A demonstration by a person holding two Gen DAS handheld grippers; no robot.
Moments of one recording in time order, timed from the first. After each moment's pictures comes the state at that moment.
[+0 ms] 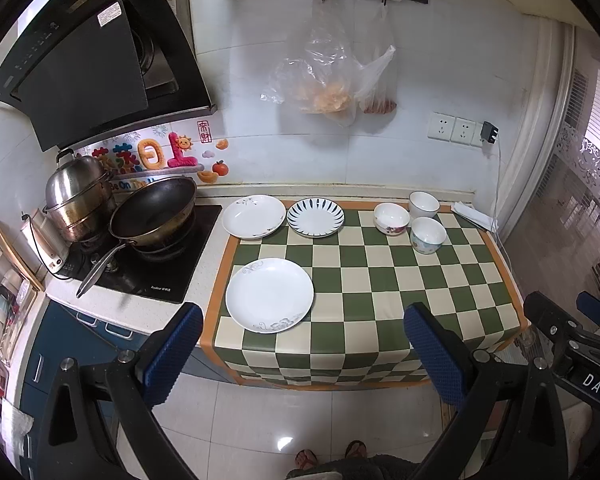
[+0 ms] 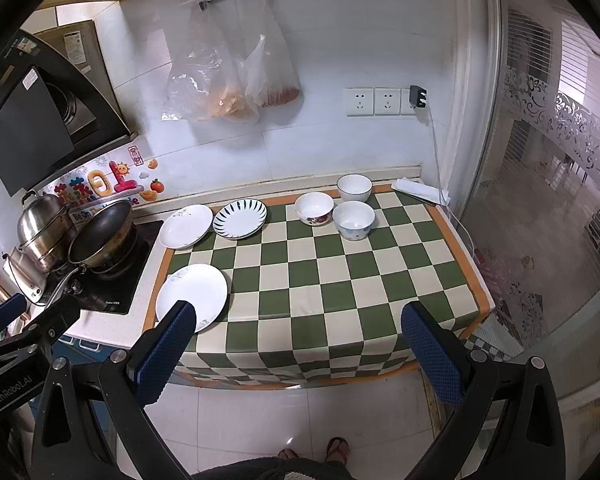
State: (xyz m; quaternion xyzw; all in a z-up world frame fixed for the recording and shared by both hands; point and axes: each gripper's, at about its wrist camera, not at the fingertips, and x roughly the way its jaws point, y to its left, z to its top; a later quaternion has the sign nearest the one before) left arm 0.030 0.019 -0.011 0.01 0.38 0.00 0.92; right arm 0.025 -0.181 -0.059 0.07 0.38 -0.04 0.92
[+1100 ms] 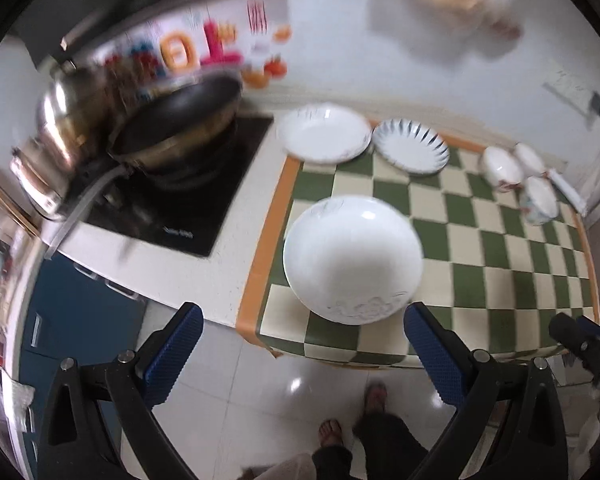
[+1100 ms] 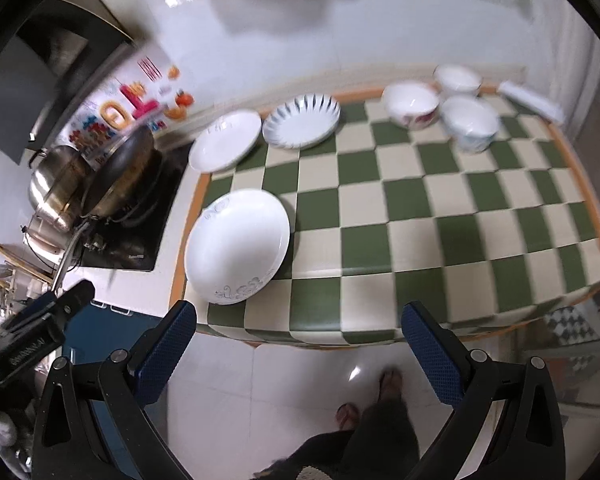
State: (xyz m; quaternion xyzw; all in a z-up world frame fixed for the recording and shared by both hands) left arm 0.172 0.141 -0.187 -0.02 0.52 0.08 0.85; right arm 0.206 -0.096 -0.251 0.13 0.52 0.08 0.84
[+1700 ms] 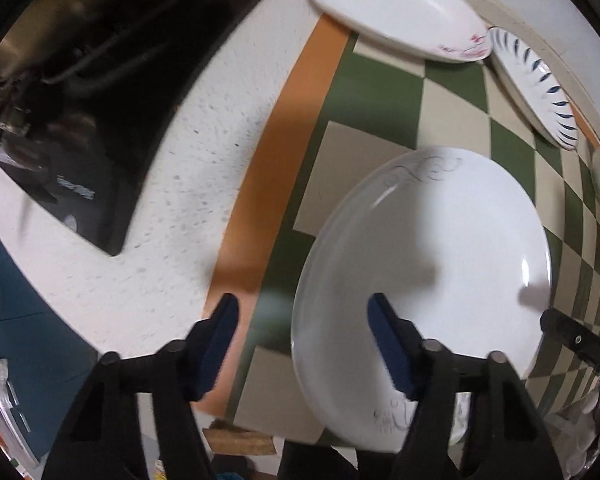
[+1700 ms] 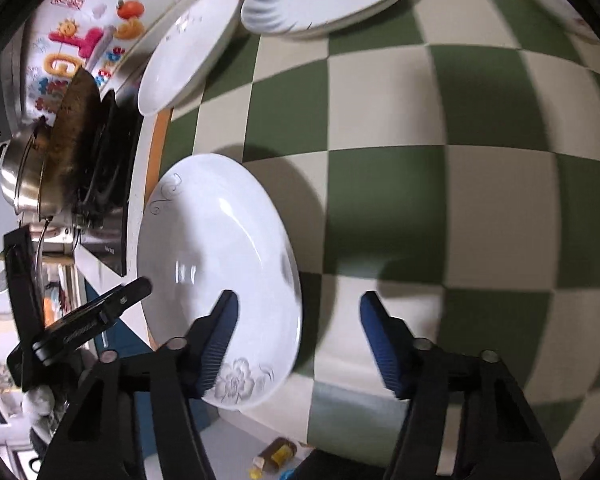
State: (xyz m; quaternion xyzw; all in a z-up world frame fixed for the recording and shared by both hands) left arm 0.321 0.204 -0.376 -0.11 0.68 0.08 0.72; right arm 0.432 -0.033 -0.474 0.17 0.68 0.17 0.69
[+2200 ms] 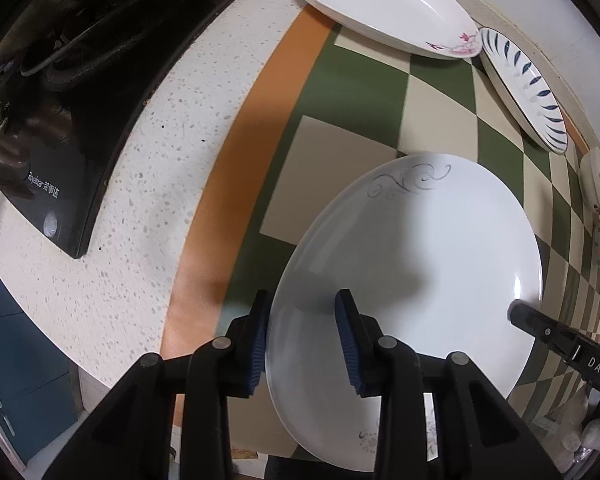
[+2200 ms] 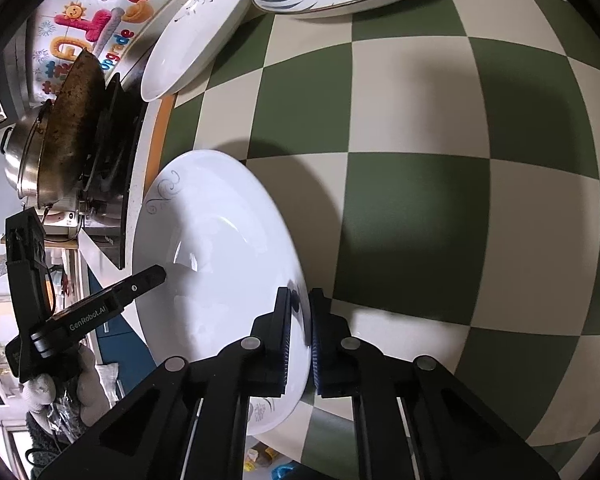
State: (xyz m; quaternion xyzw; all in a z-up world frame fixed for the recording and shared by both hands) left arm 0.308 0.184 -0.374 -0.13 0.67 0.06 0.73; right arm 0.441 -0.012 -0.490 0.16 0.68 0.21 0.68
